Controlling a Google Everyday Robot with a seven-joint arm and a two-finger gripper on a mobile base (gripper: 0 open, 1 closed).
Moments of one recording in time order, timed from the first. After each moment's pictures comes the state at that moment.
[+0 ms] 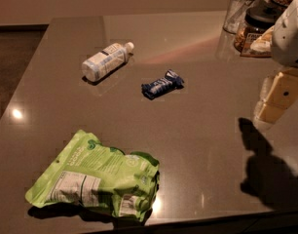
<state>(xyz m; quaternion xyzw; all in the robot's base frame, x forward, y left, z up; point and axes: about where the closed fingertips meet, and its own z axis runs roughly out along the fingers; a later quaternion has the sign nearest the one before) 0.438 -0.217 0.976 -0.60 0.78 -0.03 0.16</state>
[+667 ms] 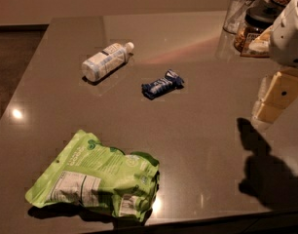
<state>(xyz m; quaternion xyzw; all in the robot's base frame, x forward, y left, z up) 0.438 -0.212 0.977 -0.60 0.78 -0.03 0.16</state>
